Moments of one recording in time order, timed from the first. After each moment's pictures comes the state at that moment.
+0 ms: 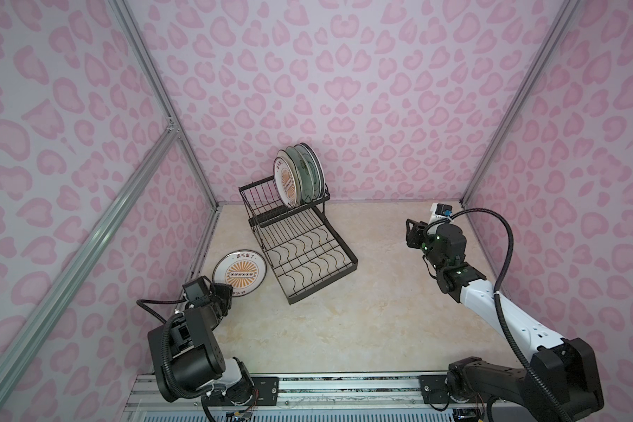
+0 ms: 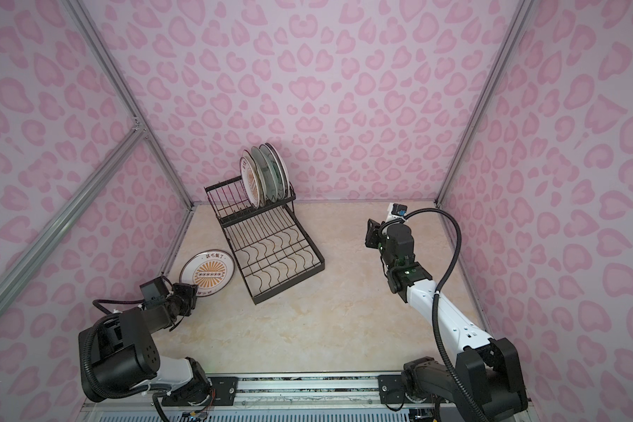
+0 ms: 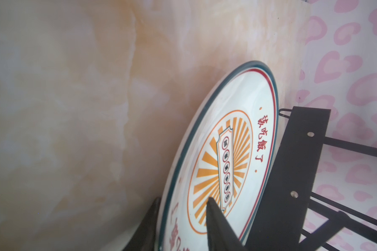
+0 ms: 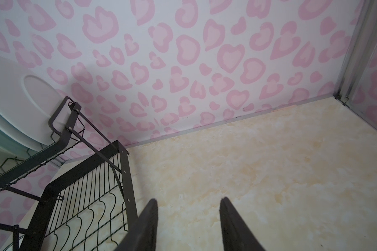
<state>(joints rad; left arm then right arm) 0.50 1.42 0.40 0.17 0.35 -1.03 0.27 1.23 0.82 0.17 0.13 0.41</state>
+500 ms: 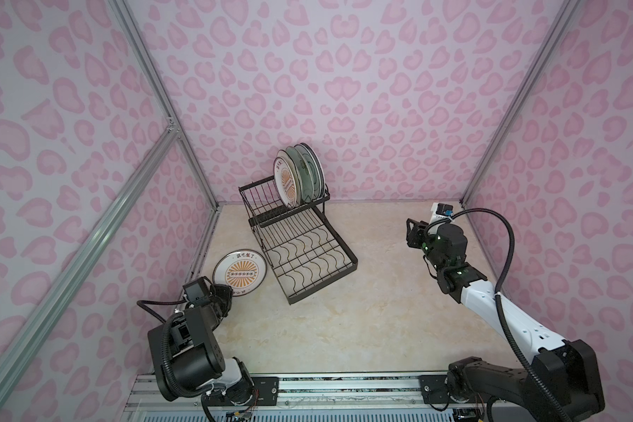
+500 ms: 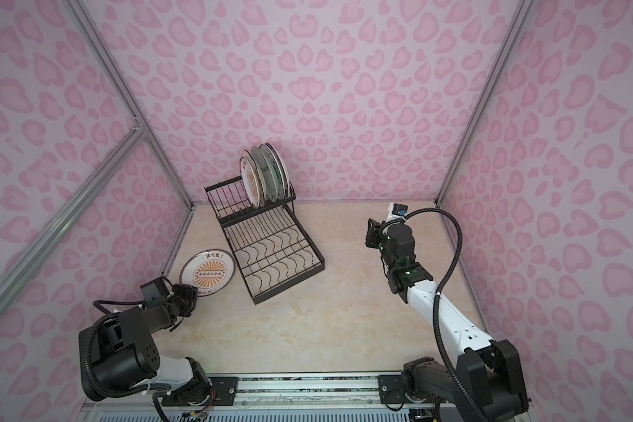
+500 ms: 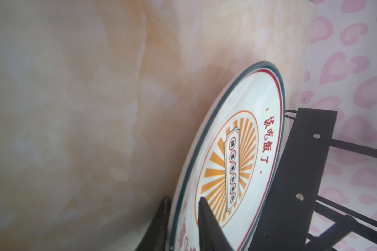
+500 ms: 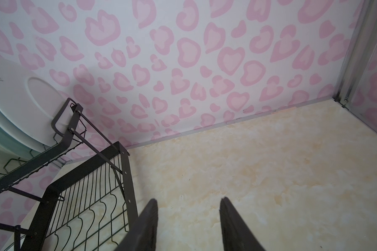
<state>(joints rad) 0.50 1.42 0.40 0.16 0.34 -1.03 0.27 1.22 0.82 0.17 0.13 0.40</state>
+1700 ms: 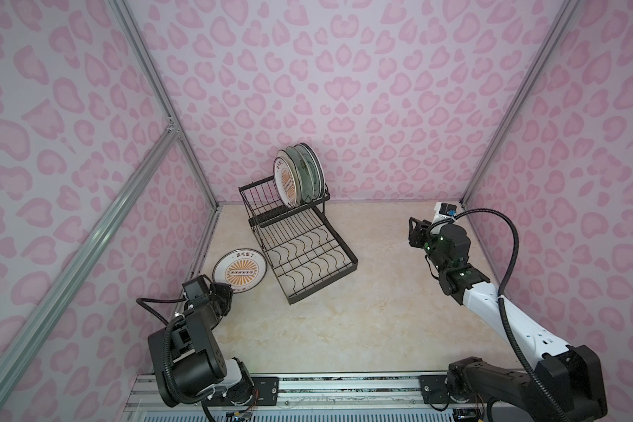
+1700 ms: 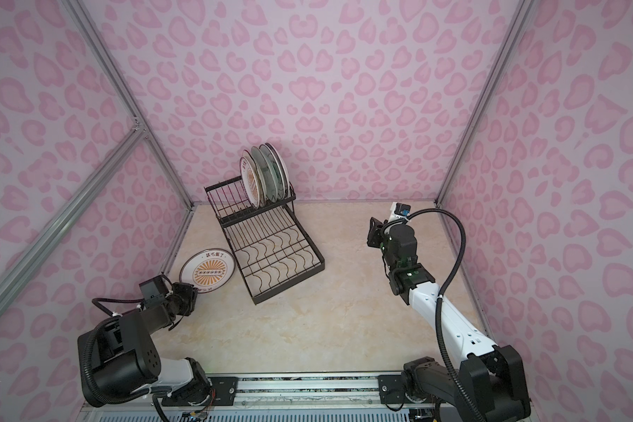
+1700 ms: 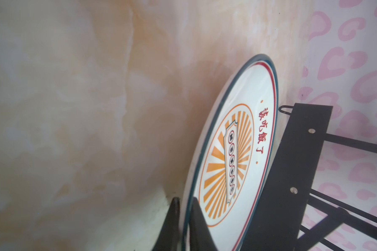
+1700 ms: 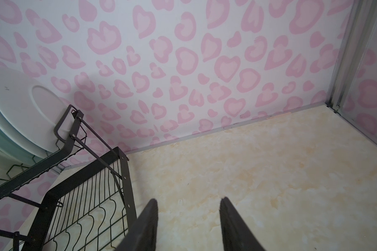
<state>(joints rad) 0.50 1.38 0.43 0.09 0.34 -1.02 0.27 1.19 0.82 0.17 0.15 0.40</state>
